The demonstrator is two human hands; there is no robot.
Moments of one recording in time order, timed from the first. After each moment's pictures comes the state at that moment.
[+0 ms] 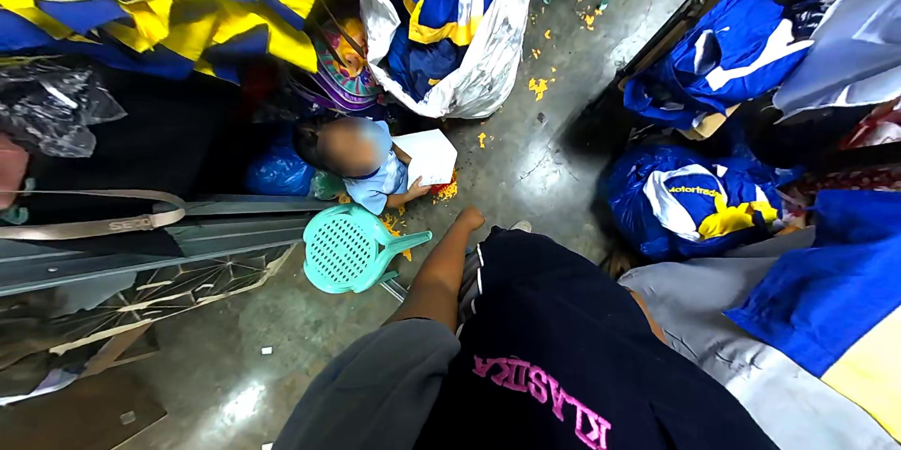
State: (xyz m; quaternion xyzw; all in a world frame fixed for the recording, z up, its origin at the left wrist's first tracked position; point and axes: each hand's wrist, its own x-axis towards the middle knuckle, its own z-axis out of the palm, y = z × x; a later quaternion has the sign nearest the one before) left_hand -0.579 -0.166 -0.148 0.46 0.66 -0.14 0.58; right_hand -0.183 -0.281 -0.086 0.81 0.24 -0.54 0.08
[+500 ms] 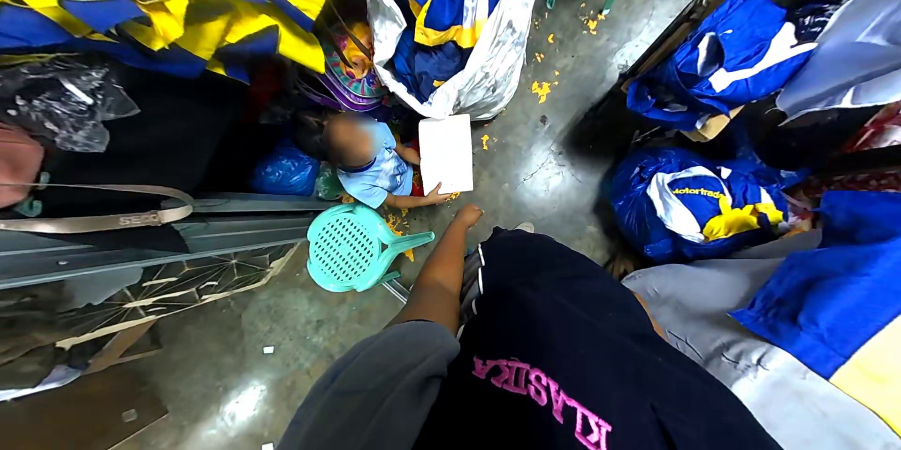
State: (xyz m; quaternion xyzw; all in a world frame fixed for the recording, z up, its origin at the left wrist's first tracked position) left_hand -0.589 -0.175 -0.144 0.31 0.72 -0.03 0.61; right_hand -0.205 -0.269 -0.058 0.81 0.22 -0.53 0.12
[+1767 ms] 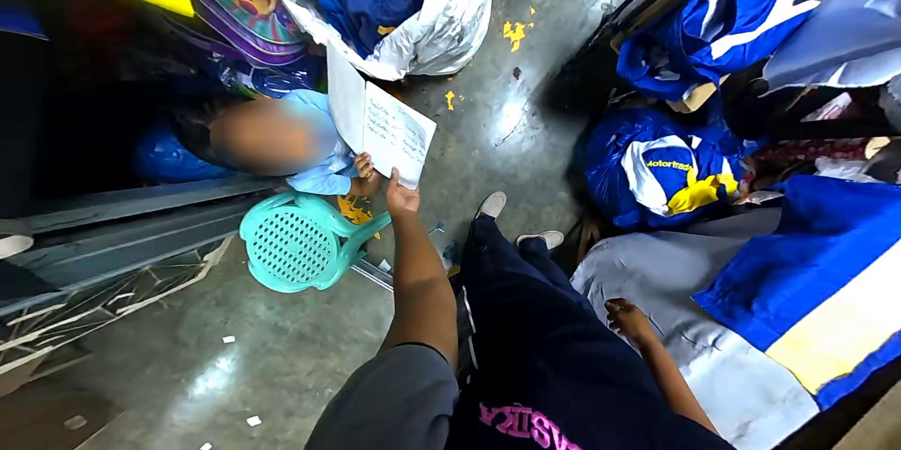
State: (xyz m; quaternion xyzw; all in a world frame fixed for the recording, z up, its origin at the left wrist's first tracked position) left_hand -0.657 -0.158 -0.239 -0.11 0.53 0.65 0.53; right_hand -0.172 -0.287 -0.046 0.81 0.22 -0.51 0.18
